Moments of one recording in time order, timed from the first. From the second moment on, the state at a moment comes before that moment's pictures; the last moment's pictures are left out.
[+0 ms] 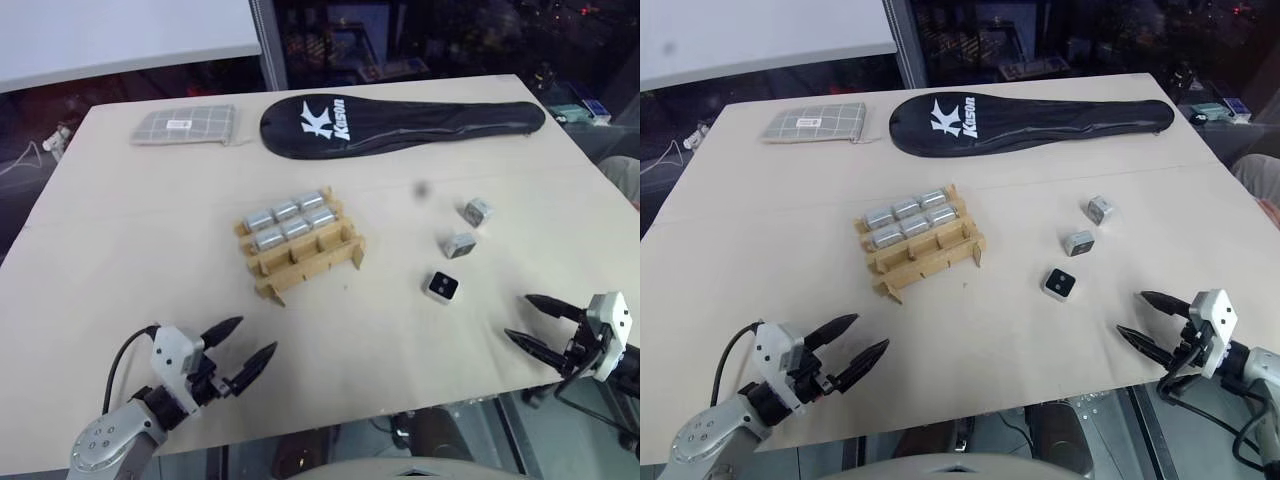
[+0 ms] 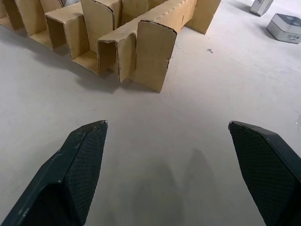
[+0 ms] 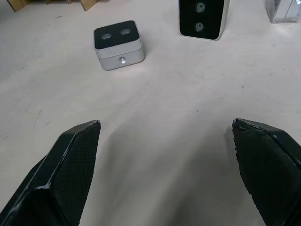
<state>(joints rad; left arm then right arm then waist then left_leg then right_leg) 0.55 0.50 0.27 -0.41 -0.49 0.12 -0.79 0.21 -0.63 -0.36 0.04 0.47 0.04 1.20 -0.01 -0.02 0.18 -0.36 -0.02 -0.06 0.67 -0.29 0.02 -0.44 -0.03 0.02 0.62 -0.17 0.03</state>
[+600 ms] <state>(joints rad) 0.53 0.59 0.27 -0.41 -0.57 0.10 -1.04 0.08 -0.62 -0.16 -0.04 0.40 0.11 1.10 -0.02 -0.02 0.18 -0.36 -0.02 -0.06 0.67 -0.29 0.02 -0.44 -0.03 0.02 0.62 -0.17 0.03</state>
